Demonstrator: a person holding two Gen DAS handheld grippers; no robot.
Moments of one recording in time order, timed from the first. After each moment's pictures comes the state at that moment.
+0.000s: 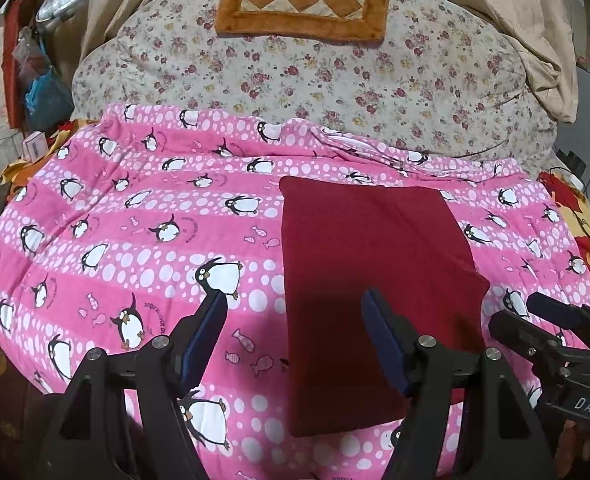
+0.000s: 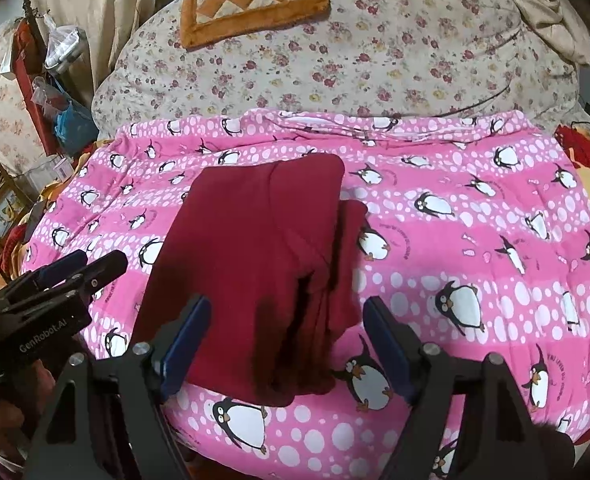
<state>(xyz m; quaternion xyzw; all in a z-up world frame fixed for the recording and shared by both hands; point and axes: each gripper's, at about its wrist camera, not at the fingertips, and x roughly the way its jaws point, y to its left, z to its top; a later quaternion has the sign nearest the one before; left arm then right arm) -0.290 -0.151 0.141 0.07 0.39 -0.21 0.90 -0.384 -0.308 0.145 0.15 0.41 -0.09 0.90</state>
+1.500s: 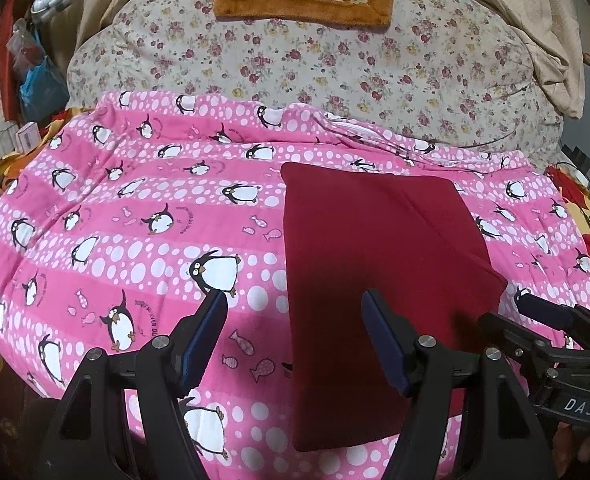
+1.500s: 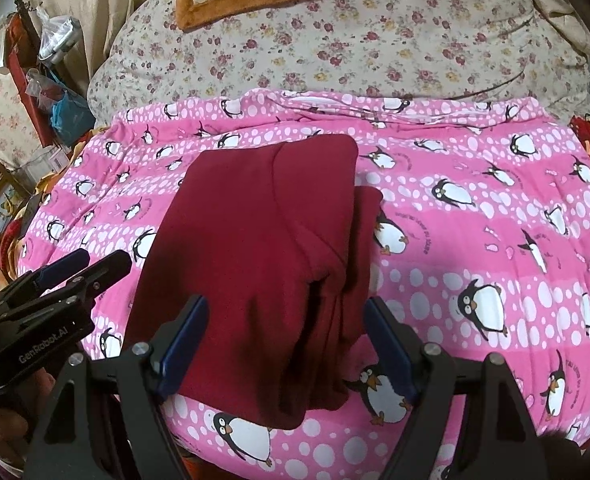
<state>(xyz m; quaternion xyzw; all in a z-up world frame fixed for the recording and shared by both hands) -0.272 -0.153 0.123 0.07 0.41 -0.21 0.89 -0.359 -0.312 0.126 0.16 0.44 -0.08 0.88</state>
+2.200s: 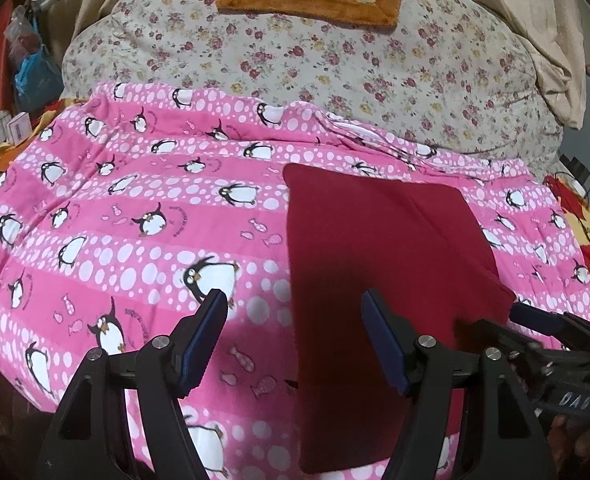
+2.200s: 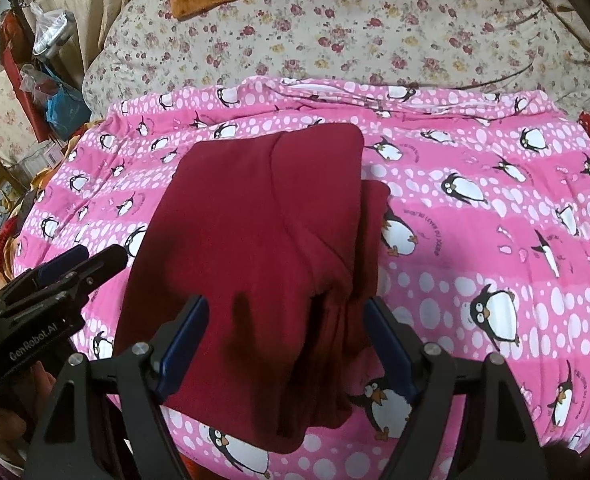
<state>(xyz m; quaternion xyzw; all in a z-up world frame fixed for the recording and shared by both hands) -0.249 -0.145 0.116 0.05 0.41 -0.22 0.88 -0.340 -0.322 0.113 0.17 0.45 -0.07 0.87</state>
